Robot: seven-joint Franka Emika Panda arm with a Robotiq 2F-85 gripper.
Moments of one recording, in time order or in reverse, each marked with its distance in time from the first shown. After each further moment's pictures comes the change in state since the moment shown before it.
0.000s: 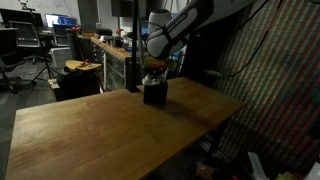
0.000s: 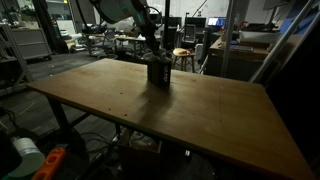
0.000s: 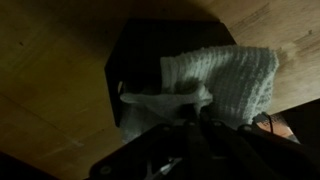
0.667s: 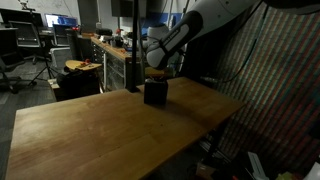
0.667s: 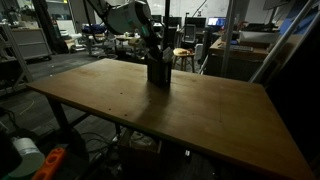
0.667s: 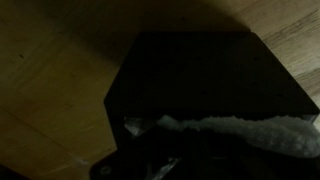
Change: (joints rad) arm 0.018 0.105 -0.046 0.041 0.000 -0.002 0.002
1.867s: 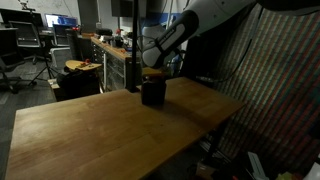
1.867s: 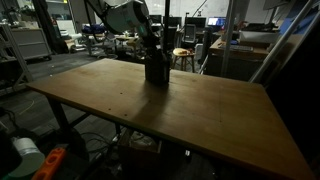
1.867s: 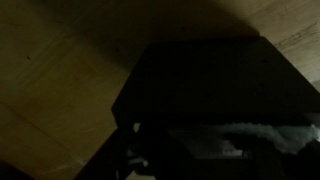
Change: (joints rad) arm 0.040 0.016 -0.017 0.041 -0.001 -0.079 -0.008
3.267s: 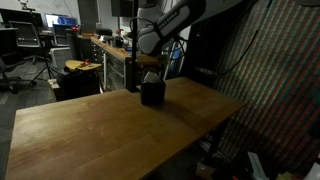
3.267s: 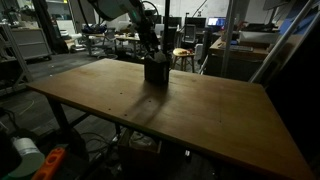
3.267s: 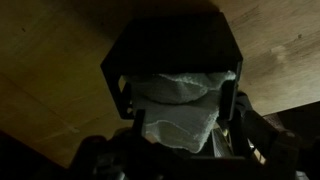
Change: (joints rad) arm 0.008 -0.083 0.048 0.022 -0.052 -0.030 0.024
